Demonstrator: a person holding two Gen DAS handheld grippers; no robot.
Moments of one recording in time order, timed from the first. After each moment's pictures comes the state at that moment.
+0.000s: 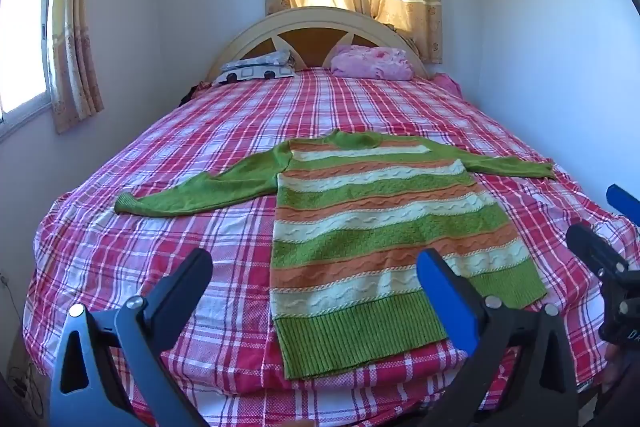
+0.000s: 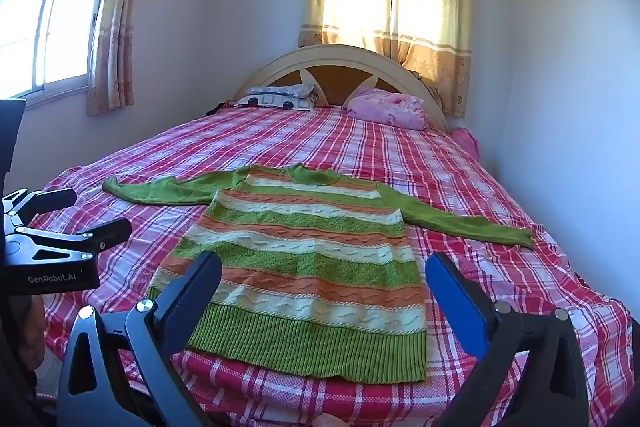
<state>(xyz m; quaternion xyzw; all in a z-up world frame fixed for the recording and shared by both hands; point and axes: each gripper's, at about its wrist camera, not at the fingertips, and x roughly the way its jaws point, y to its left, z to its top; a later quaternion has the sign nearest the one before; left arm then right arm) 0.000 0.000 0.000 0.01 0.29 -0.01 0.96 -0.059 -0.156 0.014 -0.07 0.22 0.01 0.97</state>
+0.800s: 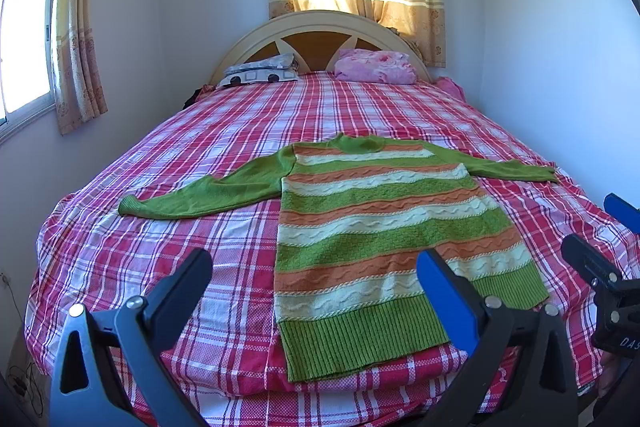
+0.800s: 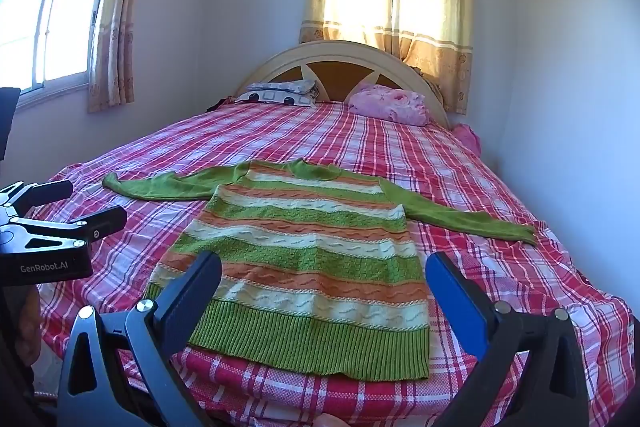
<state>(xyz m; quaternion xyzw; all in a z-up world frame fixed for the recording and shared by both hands) -0.001 -0.001 0.002 0.02 0.27 0.00 0.96 -0.057 -0.157 0.009 -0.07 0.22 0.02 0.97</state>
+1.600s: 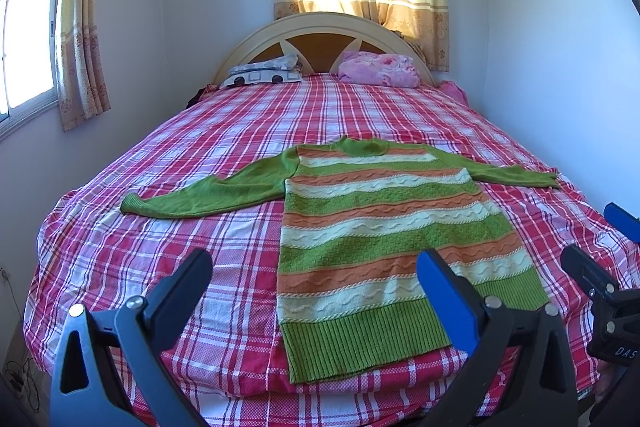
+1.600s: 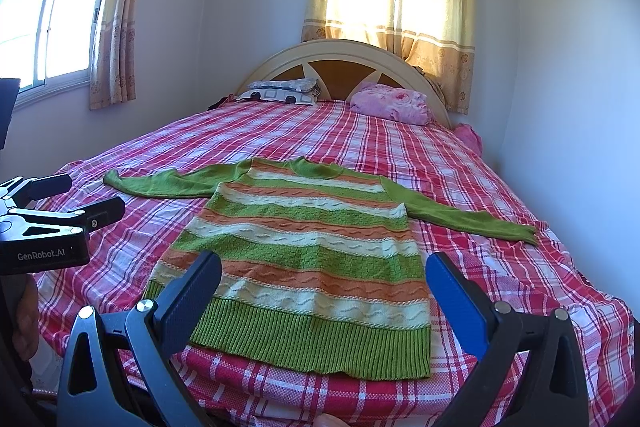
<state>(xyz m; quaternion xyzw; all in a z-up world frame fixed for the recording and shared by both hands) 0.000 0.004 0.003 0.01 0.27 0.00 0.96 -0.056 -0.155 0.003 -0.07 0.23 0.02 0.97</state>
